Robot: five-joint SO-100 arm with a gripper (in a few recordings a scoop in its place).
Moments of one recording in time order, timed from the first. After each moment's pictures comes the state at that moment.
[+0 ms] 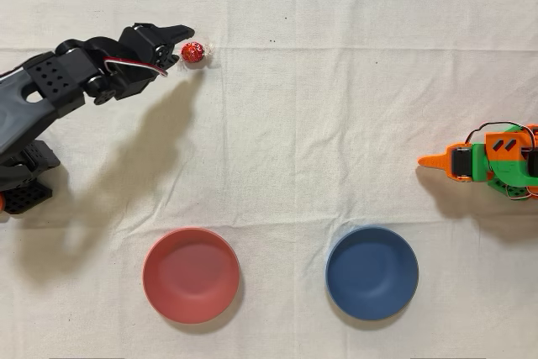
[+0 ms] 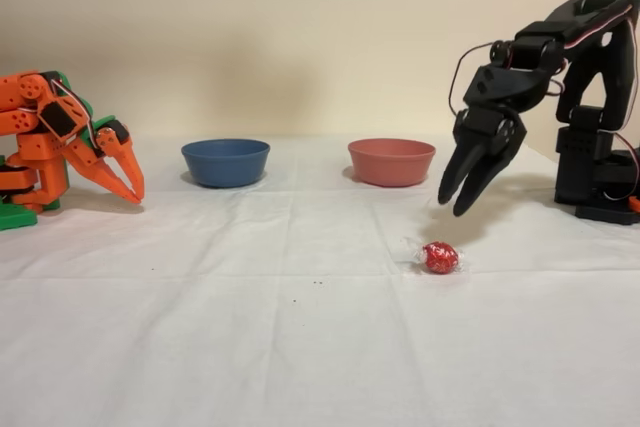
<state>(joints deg) -33.6 93.5 109.7 37.4 -11.7</state>
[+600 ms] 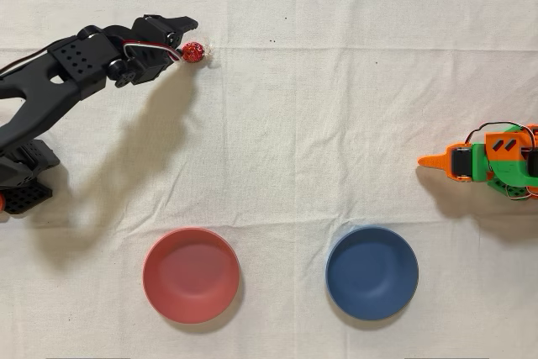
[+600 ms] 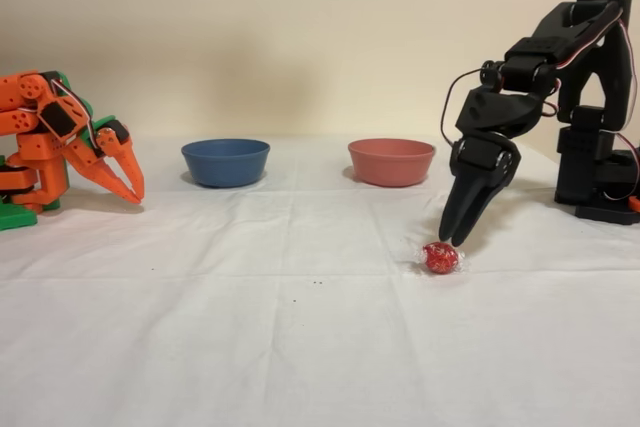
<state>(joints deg) -35.7 79.5 100.2 38.6 -16.7</state>
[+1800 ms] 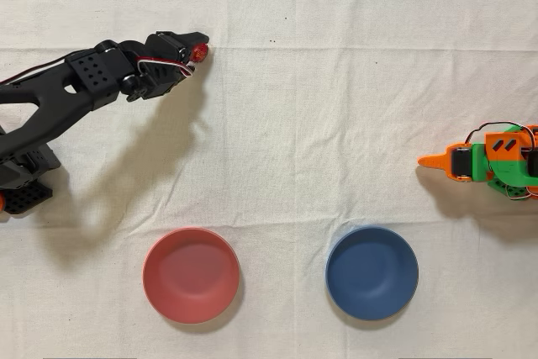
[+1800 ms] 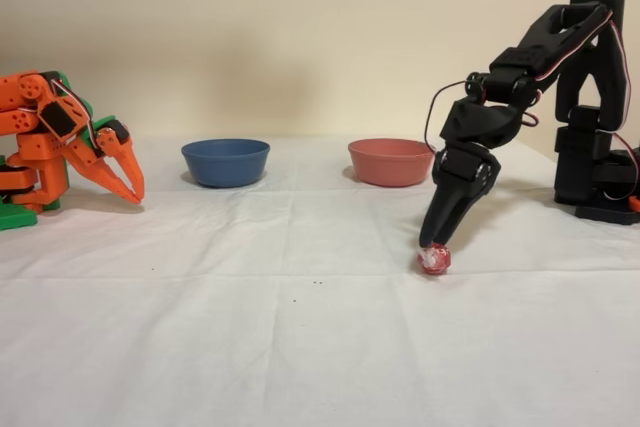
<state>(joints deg) -31.6 77.8 103.0 34.6 -22.2</state>
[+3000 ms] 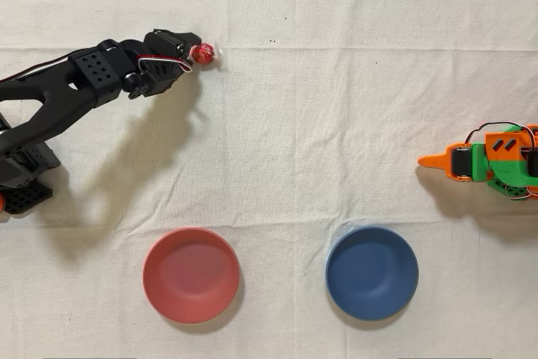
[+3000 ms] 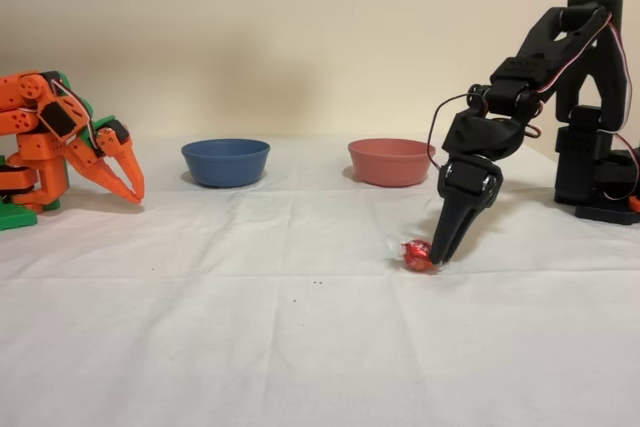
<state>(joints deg) -32.3 74.3 103.4 30.5 -23.8</state>
